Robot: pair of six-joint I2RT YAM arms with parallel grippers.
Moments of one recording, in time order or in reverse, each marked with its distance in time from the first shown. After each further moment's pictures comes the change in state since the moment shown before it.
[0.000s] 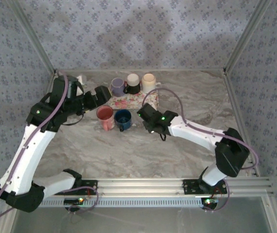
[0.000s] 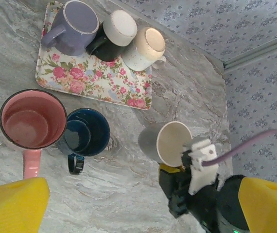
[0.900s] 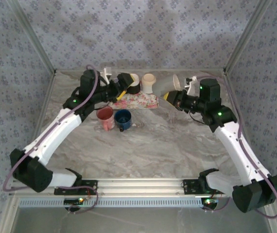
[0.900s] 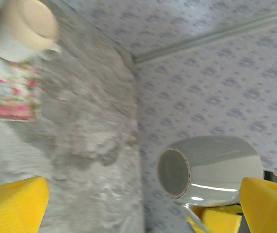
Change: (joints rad) left arm -0.037 0.208 -0.226 0.700 0.244 -0.269; right arm -0.584 -0.474 -0.009 0.157 -1.038 0.480
